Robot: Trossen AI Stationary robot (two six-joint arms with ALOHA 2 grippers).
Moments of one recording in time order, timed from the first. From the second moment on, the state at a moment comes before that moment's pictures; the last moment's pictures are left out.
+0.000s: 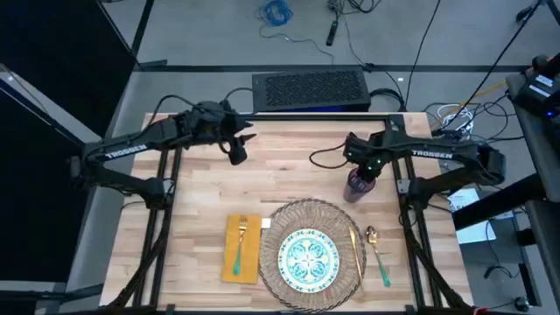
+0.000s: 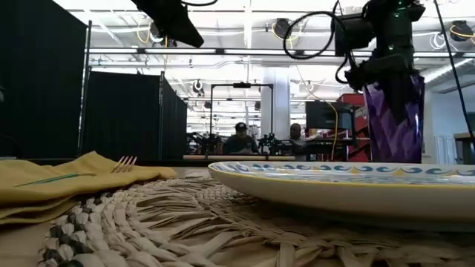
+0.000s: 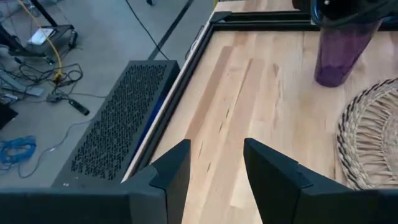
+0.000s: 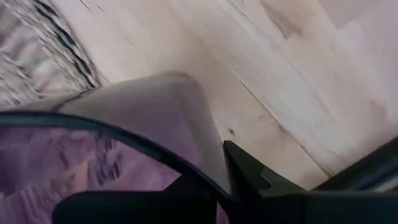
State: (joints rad) left arm 0.36 1.19 1.16 -0.50 -0.08 0.20; right arm -0.35 1.26 0.89 -1.16 -0.05 0.43
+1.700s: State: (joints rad) left arm 0.17 1.01 1.16 -0.43 0.04 0.10; right arm -0.02 0.83 1.37 -1.27 -0.05 0.44
